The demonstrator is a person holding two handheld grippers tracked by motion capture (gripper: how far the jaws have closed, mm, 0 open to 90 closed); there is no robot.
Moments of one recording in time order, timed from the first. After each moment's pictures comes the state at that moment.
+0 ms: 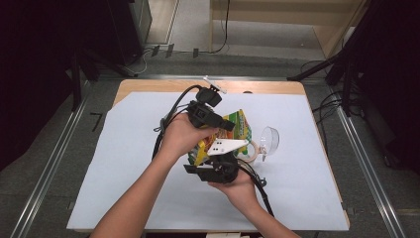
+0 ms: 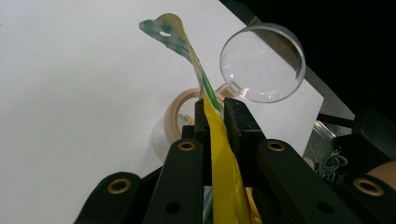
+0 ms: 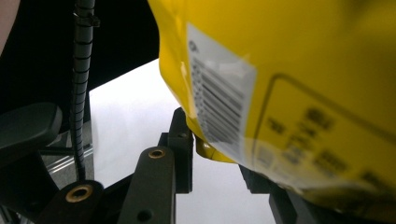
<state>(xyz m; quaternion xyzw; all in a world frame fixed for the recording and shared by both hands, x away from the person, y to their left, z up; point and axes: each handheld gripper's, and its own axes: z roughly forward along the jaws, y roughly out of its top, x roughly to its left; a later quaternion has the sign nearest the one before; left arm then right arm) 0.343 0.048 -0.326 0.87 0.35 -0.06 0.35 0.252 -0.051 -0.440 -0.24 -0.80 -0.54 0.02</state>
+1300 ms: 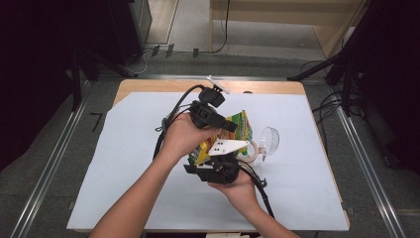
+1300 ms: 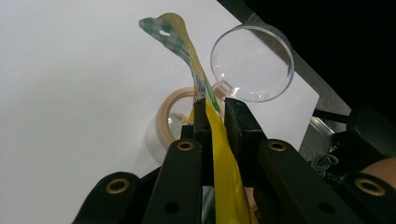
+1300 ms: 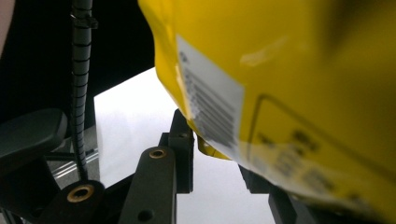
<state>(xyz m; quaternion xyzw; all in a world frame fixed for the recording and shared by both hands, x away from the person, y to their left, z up) 0.340 0.042 -0.322 0.87 0.35 -0.07 0.34 0.250 -0.053 -0.439 -0.24 -0.80 -0.55 0.02</state>
